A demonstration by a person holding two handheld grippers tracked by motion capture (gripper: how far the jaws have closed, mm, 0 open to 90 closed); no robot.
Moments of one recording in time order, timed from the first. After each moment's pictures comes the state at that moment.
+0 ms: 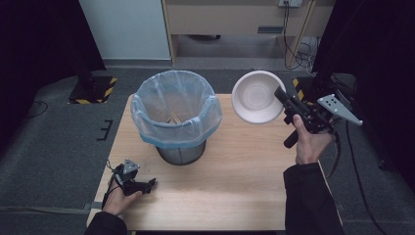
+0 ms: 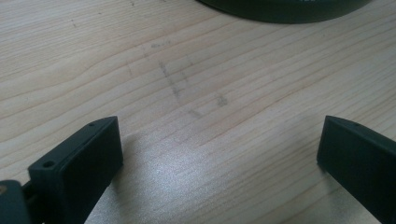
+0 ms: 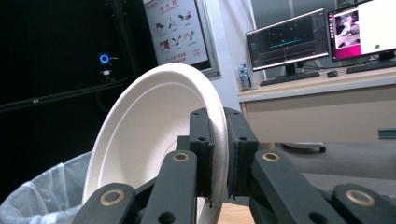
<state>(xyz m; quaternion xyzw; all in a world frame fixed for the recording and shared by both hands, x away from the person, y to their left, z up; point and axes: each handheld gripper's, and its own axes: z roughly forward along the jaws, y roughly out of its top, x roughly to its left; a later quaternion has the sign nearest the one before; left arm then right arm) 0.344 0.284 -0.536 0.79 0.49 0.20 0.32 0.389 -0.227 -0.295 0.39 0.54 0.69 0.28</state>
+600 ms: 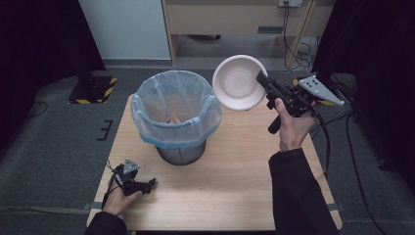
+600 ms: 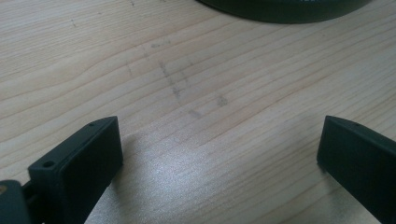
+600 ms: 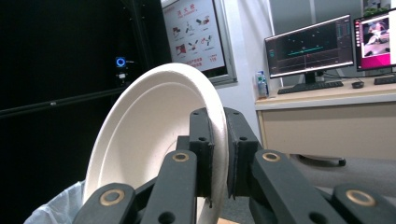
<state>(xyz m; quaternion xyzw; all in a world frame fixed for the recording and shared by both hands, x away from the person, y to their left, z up) 0.344 0.284 -0.536 0.79 0.49 0.20 0.32 0.409 -0.182 -0.264 0.37 0.54 0.70 0.28</state>
